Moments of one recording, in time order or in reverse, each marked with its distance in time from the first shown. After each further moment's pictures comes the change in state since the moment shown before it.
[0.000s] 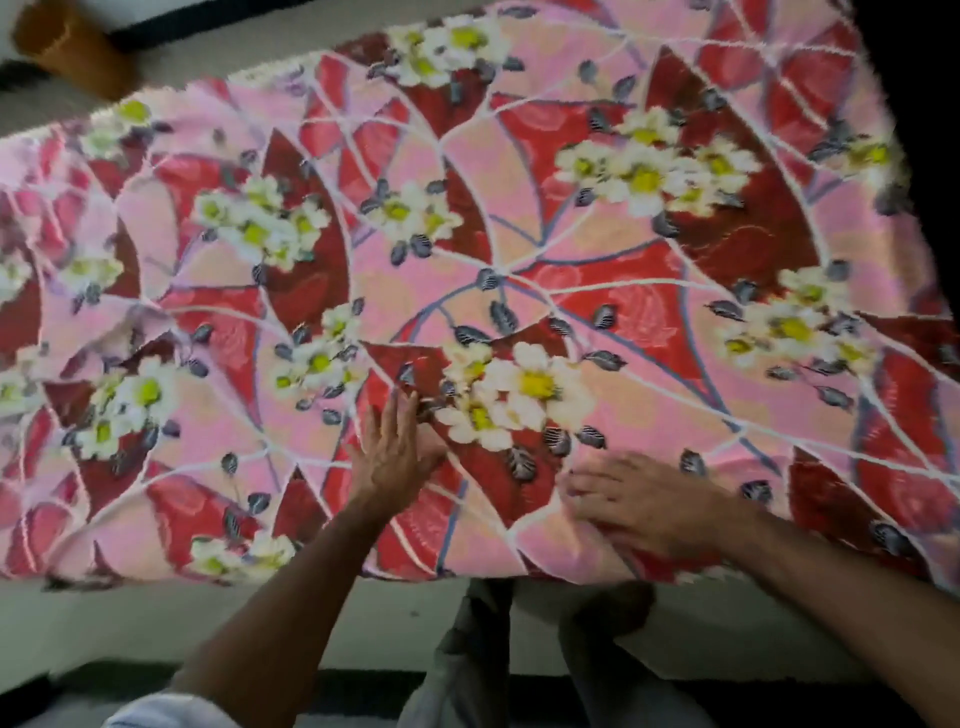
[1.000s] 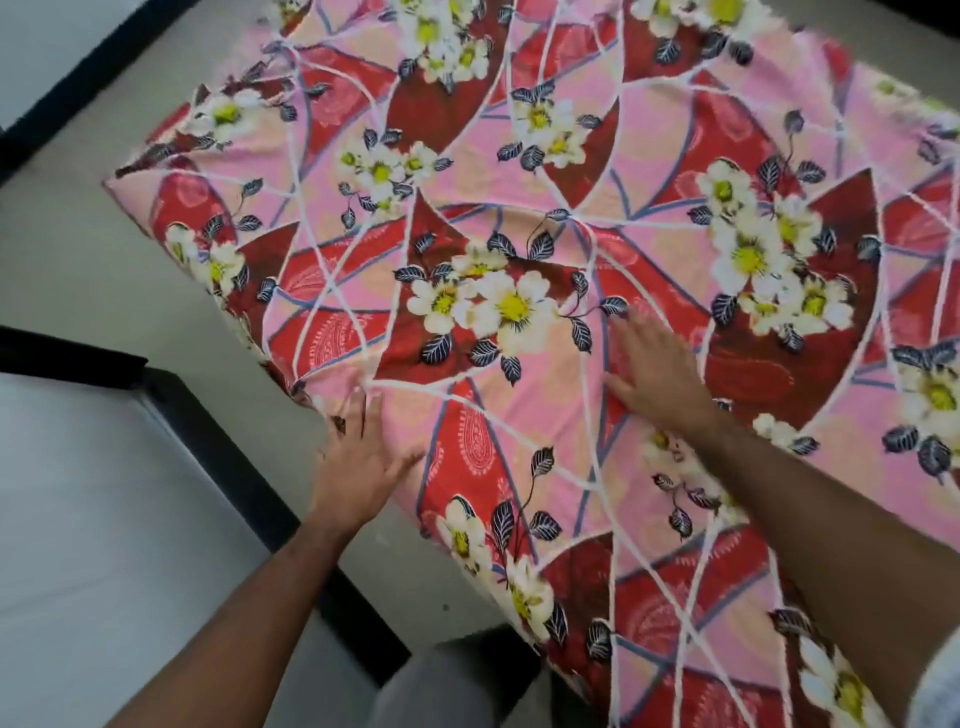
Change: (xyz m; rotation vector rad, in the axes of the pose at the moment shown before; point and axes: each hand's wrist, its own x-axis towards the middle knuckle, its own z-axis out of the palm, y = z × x) left_hand -0.099 -0.425 0.051 -0.394 0.212 -0.642; right_hand 0.586 -0.085 -0.147 -0.005 -0.030 0.168
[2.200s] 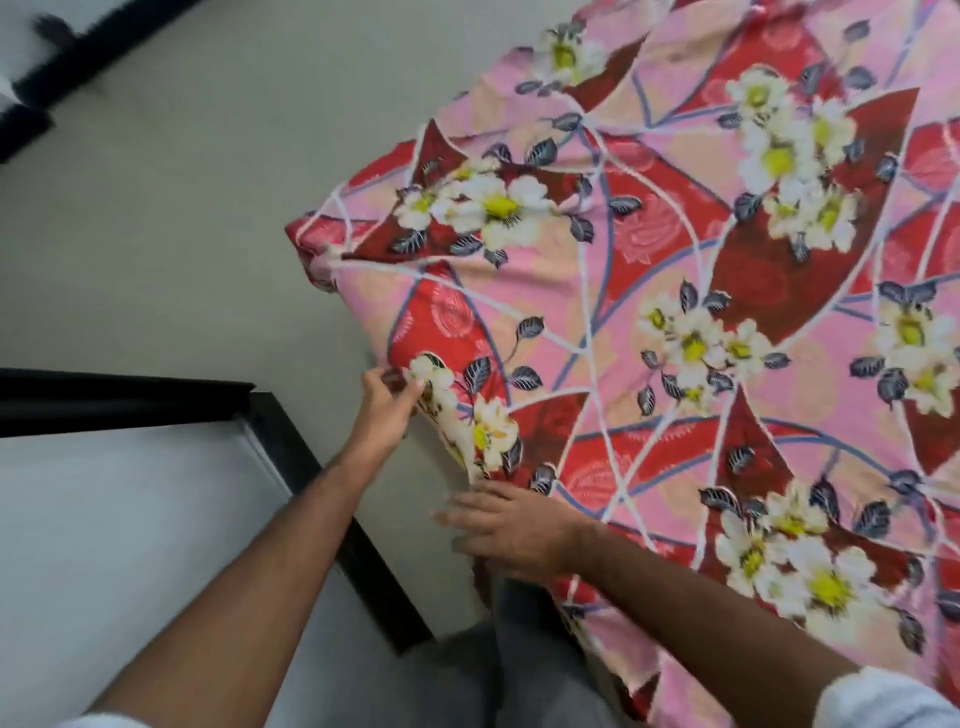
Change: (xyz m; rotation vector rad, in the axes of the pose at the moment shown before) left_hand 0.290 -0.328 -0.172 -1.285 -0.026 -0.579; right_hand 0.252 -0.476 0.064 -0.309 -0.307 -1.244
